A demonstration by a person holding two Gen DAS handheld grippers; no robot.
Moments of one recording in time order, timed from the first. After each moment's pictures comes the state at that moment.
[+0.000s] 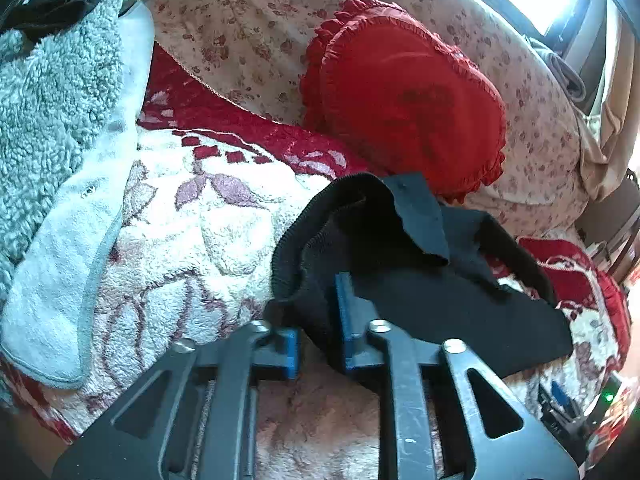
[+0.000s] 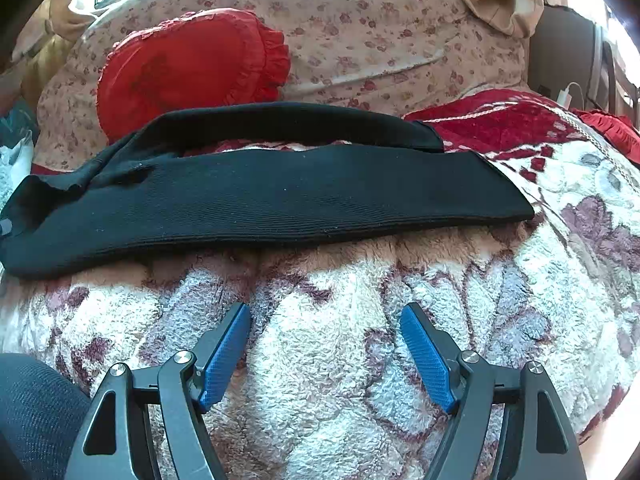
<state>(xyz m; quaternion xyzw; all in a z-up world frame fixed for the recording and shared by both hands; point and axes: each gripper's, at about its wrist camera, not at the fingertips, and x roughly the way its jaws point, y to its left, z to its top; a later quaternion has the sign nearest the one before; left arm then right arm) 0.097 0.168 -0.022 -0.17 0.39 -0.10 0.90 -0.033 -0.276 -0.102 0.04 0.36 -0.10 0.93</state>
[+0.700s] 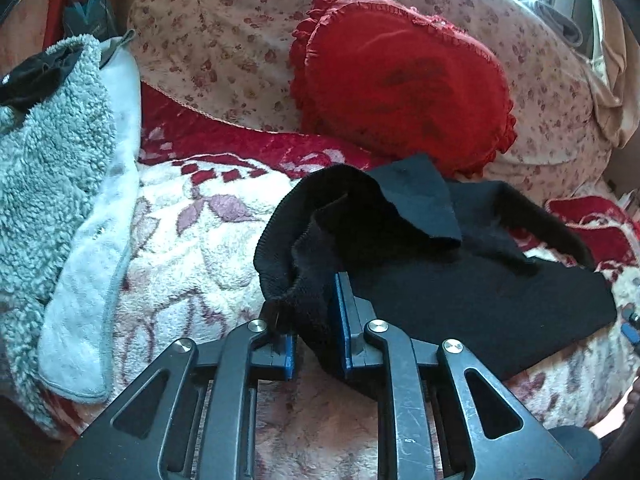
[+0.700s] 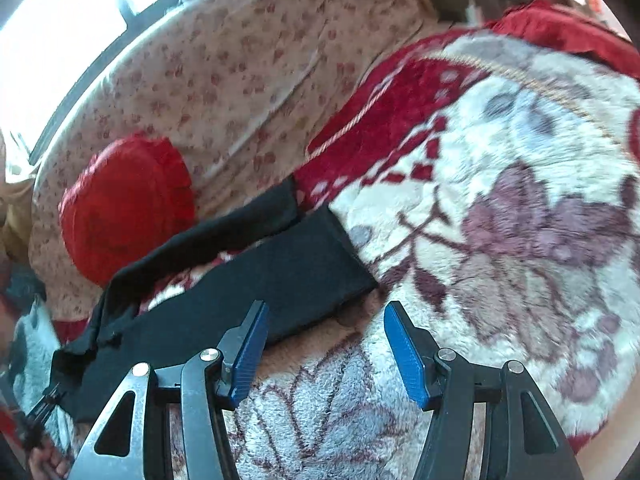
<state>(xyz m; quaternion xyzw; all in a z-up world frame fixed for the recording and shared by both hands) 0.100 0.135 -0.017 -0.05 0.39 -0.06 0.92 -0.028 -0.446 -0.055 0.27 0.34 -0.10 0.90</state>
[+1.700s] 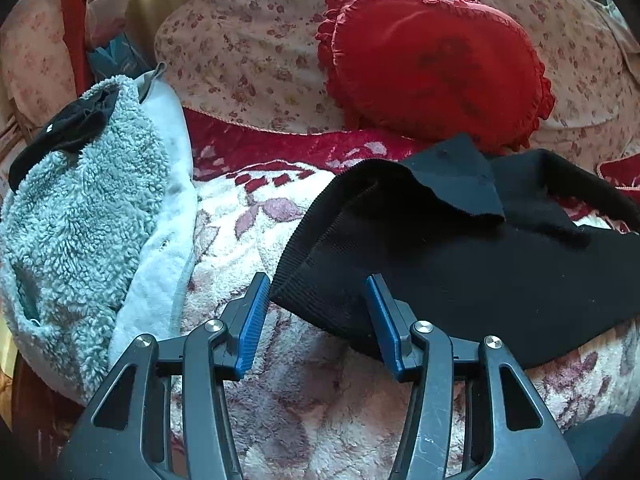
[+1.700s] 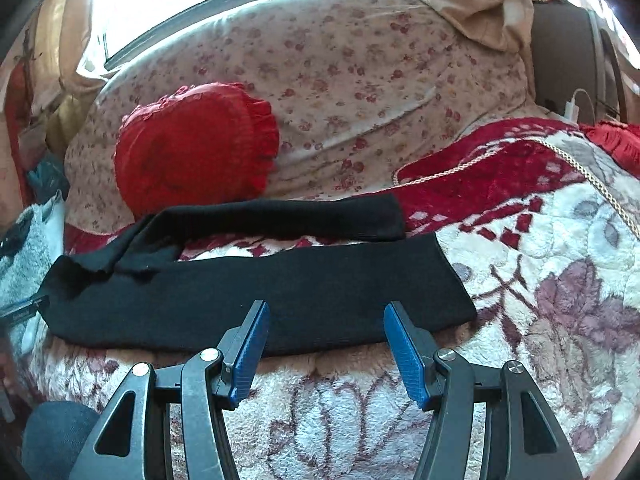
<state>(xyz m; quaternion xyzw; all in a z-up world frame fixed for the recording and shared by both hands) 0.085 0.118 -0.010 0.05 0.40 0.04 0.92 -0.035 -0.367 -0.041 0.09 0.29 -0.04 0.95</state>
